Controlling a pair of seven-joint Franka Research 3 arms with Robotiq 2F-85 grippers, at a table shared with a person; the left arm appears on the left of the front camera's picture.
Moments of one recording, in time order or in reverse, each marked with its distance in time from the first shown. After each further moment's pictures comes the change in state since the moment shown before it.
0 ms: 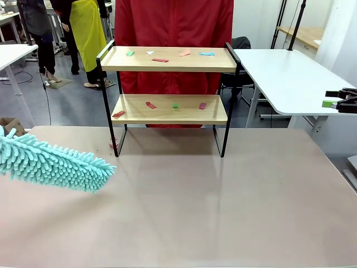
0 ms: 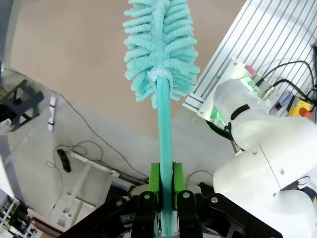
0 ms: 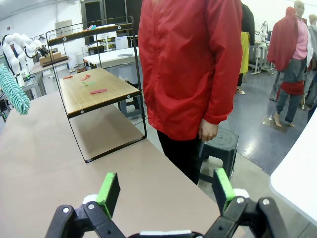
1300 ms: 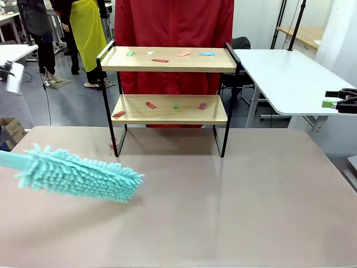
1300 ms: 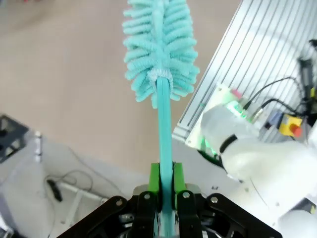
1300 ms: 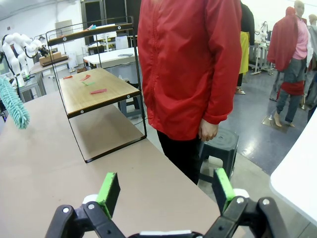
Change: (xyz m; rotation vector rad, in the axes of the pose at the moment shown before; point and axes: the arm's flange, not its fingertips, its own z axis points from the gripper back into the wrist) left arm 0.025 0.004 -0.043 -0.090 -0.106 -0.047; right arm 0.000 0.000 0.000 0.000 0.000 0.000
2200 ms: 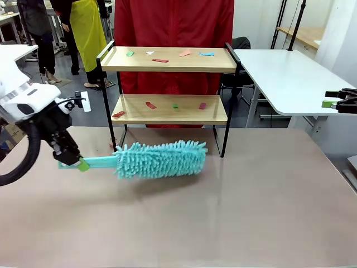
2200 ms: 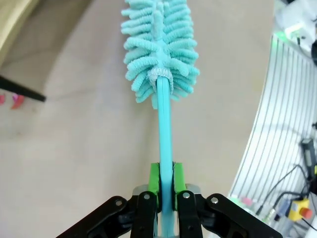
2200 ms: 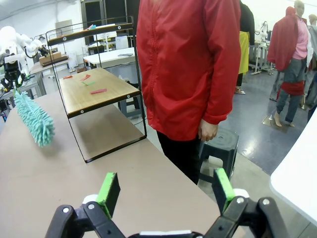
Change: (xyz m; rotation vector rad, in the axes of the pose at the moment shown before) left arm 0.101 0.069 -0.138 -0.143 -0.452 -0.053; right arm 0.000 0.000 0.000 0.001 0.001 0.000
